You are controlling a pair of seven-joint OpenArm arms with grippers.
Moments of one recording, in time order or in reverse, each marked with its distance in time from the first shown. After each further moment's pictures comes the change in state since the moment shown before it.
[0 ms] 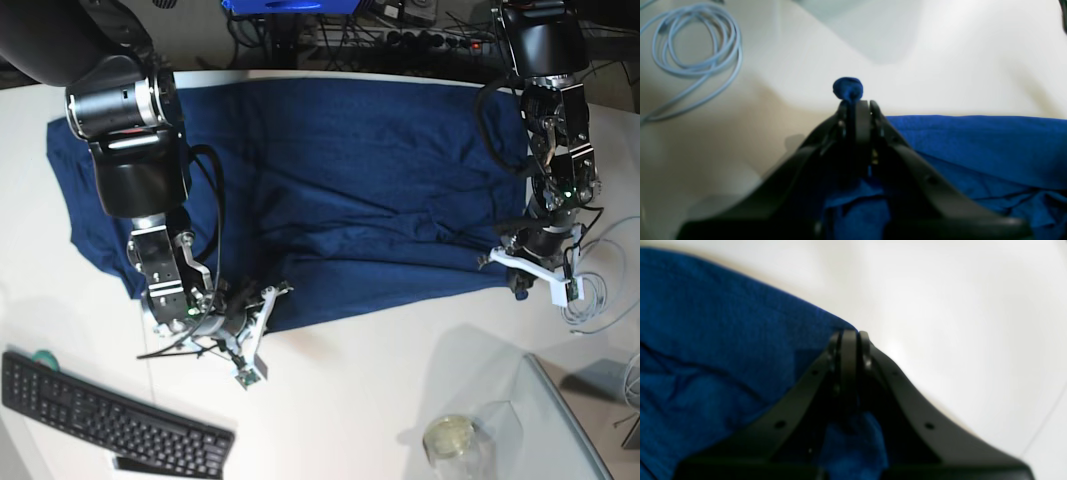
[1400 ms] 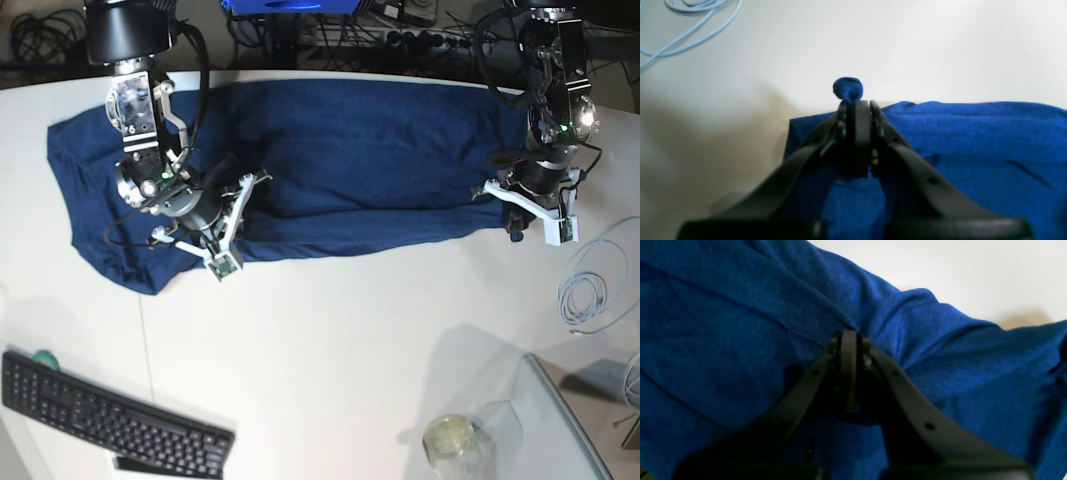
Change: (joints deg) left arm 14.7 -0.4 0.1 9.8 -0.1 -0.5 -0.1; right arm -29.2 2.7 0.3 32.0 0.0 0.2 -4.1
